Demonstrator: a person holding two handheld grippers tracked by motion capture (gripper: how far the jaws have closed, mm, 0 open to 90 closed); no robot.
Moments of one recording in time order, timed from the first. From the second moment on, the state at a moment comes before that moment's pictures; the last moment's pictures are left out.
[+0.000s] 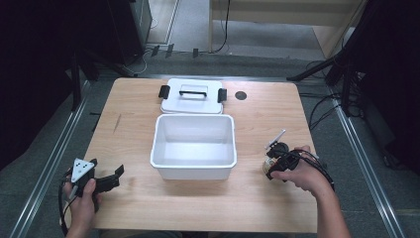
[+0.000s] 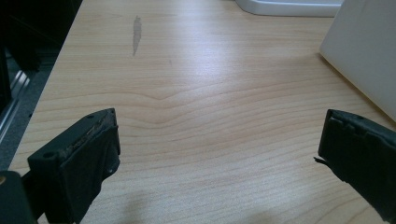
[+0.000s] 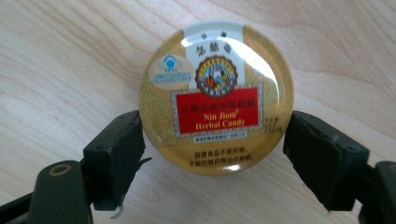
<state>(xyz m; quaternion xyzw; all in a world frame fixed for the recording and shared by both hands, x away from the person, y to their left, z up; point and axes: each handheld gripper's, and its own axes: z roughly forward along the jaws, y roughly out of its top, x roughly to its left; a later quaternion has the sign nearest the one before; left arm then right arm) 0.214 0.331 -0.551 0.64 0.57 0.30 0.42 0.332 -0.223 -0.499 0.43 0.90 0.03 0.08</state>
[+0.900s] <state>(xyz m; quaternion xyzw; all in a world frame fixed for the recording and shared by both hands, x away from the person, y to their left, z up) 0.215 0.330 -0.551 0.64 0.57 0.30 0.42 0.375 -0.192 -0.493 0.50 0.86 0.07 0.07</state>
